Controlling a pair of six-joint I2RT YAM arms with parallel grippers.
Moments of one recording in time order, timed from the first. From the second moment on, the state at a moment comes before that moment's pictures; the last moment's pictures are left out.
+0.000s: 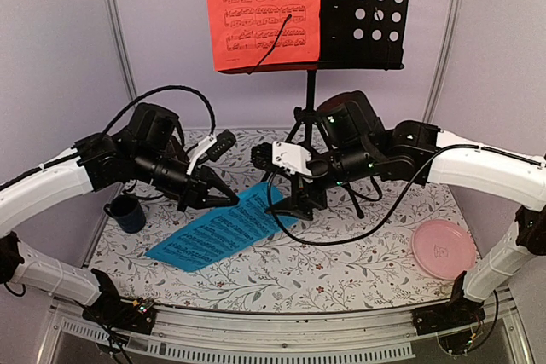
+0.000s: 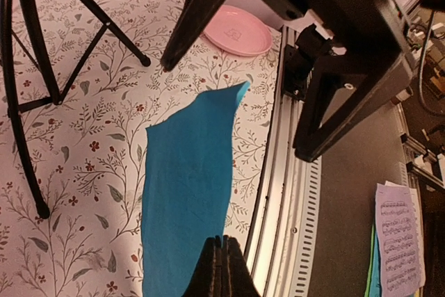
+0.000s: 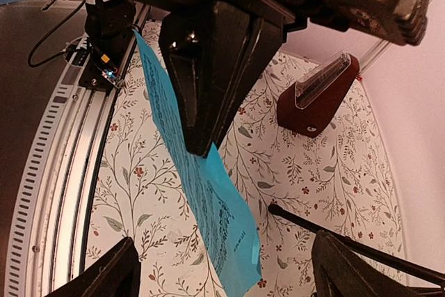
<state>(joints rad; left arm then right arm) -0.77 1.20 1.11 -0.59 0.62 0.05 1.08 1.53 1.45 -0.49 -0.25 -0.53</state>
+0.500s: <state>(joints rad) -0.79 1.25 1.12 -0.56 0.67 0.10 1.09 1.59 1.45 -0.49 -0.26 -0.51</state>
